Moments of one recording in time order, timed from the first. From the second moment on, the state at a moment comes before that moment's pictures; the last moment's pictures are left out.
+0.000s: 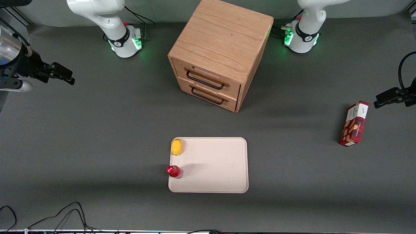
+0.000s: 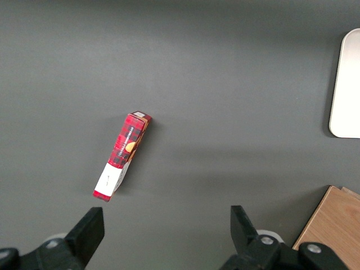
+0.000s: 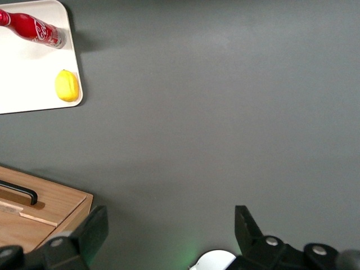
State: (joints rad) arm 0.05 -0.09 0.02 -1.64 0.02 1.48 0.21
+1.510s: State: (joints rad) arm 0.13 0.12 0.26 -1.45 0.36 1.46 -0.19
